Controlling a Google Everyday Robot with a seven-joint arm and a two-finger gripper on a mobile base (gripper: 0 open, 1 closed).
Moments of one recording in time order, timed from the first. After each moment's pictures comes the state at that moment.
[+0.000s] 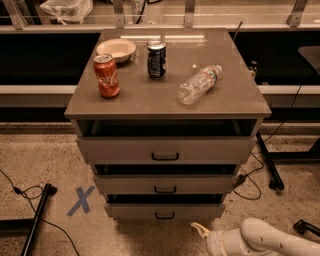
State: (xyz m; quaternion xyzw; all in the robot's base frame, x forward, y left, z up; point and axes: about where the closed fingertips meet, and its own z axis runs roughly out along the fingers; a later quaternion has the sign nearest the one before) arm 0.363 -0.127 0.331 -0.62 0.66 0.29 0.31
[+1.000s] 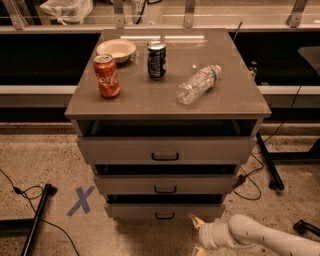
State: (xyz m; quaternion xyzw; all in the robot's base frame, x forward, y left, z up) arm 0.420 -0.117 0.270 -0.62 0.67 0.24 0.33
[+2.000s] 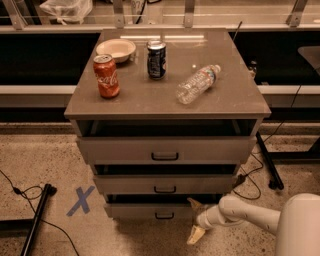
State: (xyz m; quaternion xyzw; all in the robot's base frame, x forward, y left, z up) arm 0.514 -0.132 0.228 -0.65 0.68 0.17 0.30
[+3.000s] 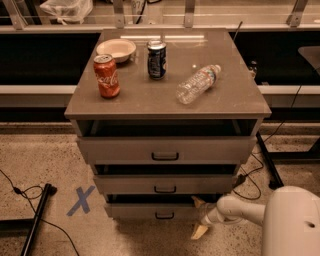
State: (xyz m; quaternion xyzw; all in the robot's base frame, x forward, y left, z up) arm 0.538 -0.163 0.196 -0.66 0.69 0.11 0.28
